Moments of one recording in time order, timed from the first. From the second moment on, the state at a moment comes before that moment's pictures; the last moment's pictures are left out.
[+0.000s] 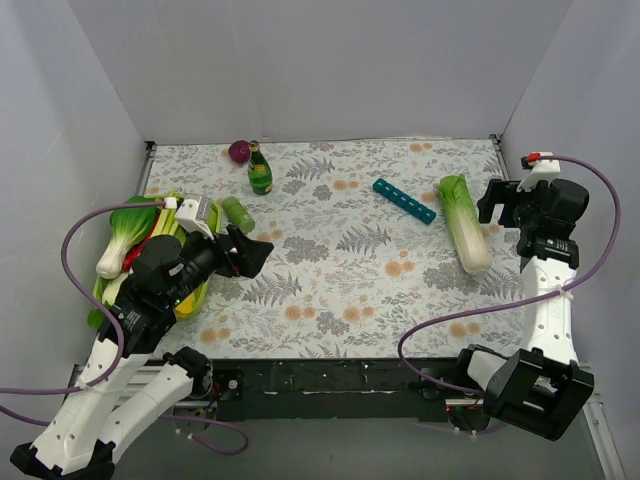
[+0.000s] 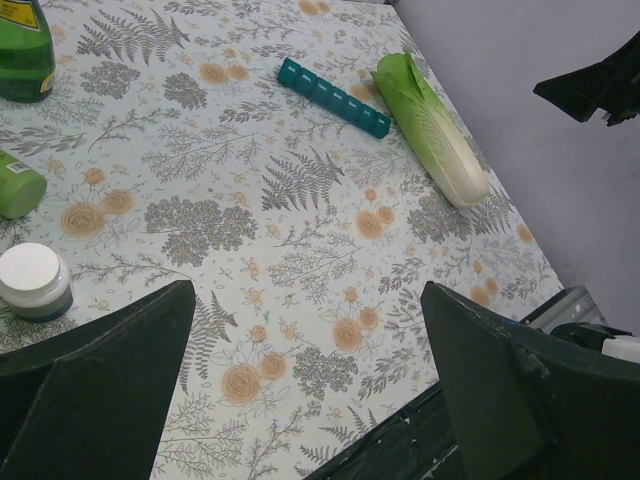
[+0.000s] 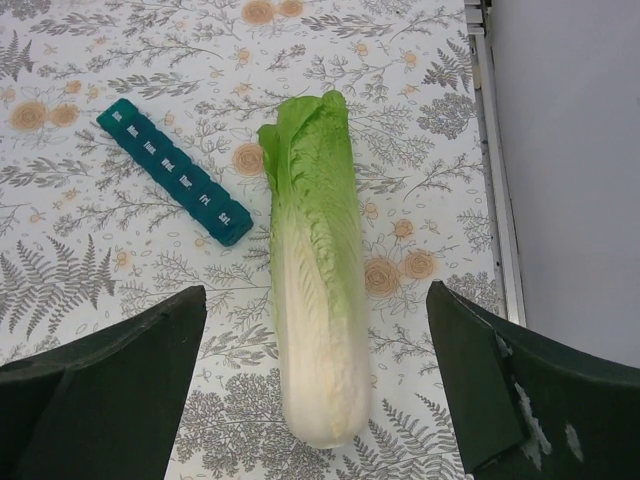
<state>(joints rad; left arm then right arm) -0.52 0.61 0.93 -0.50 0.07 -0.46 -0.34 1.06 0.93 -0.27 -0.37 -0.13</state>
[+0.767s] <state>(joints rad) -0.52 0.68 0.89 -0.45 0.06 -0.46 0.04 1.51 1.13 -0.45 -0.52 -0.68</state>
